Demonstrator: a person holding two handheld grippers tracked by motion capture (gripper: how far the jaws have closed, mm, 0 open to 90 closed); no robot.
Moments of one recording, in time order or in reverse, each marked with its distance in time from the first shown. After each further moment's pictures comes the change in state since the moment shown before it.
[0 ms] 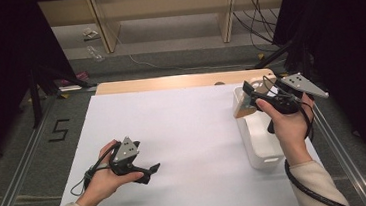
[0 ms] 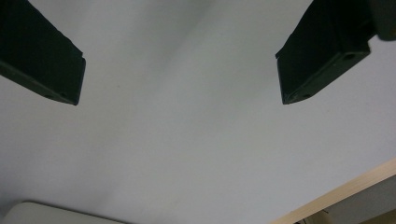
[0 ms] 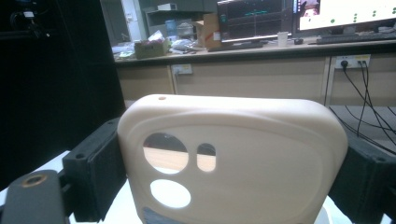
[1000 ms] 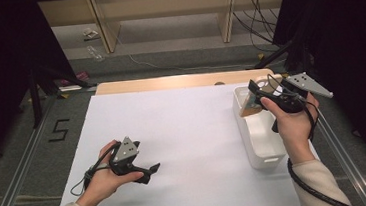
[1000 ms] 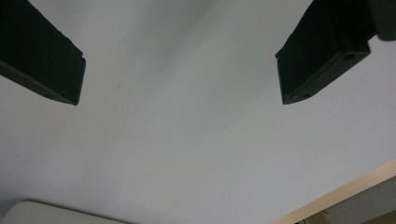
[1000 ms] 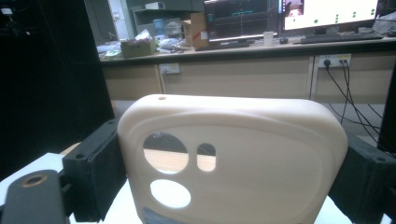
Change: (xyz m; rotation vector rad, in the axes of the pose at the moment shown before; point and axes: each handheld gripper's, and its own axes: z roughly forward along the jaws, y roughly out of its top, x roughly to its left) left arm 0.000 0.000 0.000 0.000 -0.001 -0.004; right arm -0.012 -0.001 -0.002 0.003 -0.051 -0.001
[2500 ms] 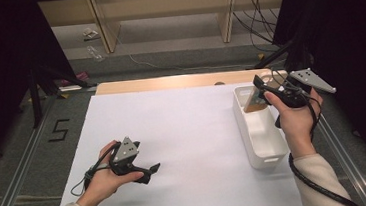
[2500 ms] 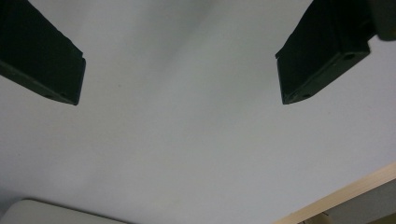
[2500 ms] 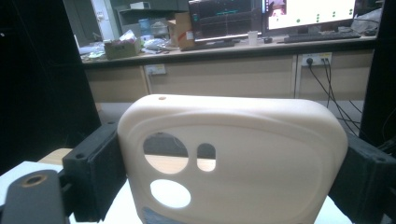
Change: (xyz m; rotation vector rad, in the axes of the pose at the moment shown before) left arm 0.000 0.000 0.000 0.001 0.001 -0.011; right arm -0.013 0.005 0.008 0.004 -0.057 0.009
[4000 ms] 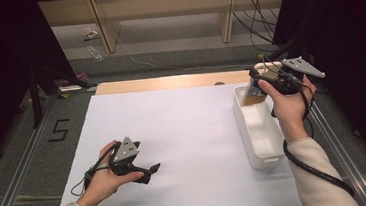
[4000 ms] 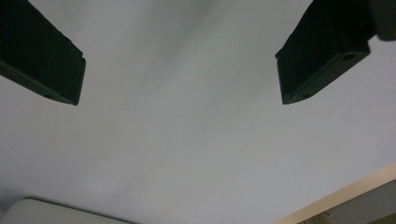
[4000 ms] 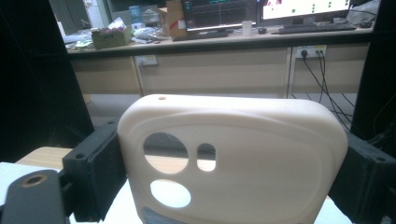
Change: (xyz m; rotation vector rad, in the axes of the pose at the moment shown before) left arm 0.000 0.000 0.000 -0.002 -0.004 -0.001; right arm -0.004 0.011 0.033 0.045 -0.034 -0.010
